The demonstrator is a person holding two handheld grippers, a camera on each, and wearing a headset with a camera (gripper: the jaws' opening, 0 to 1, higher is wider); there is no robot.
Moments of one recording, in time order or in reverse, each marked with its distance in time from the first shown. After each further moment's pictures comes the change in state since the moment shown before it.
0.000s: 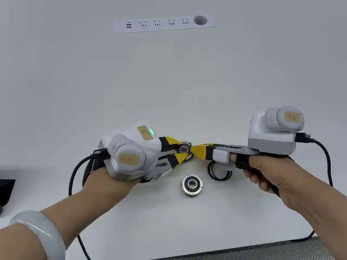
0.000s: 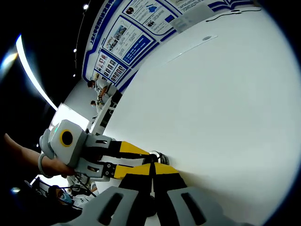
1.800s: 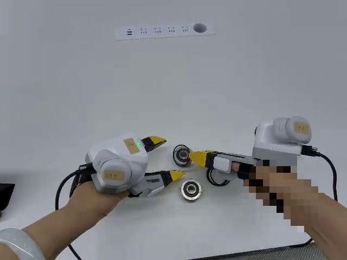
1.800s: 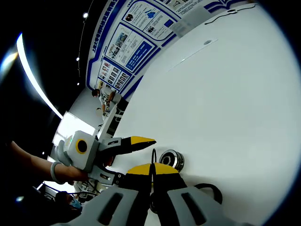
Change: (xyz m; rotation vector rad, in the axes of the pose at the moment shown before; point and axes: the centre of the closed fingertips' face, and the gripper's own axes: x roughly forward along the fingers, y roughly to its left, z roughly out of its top) left arm -0.019 0.004 -0.008 0.006 -0.030 0.043; right arm -0.019 0.026 0.002 0.052 -0.066 0.054
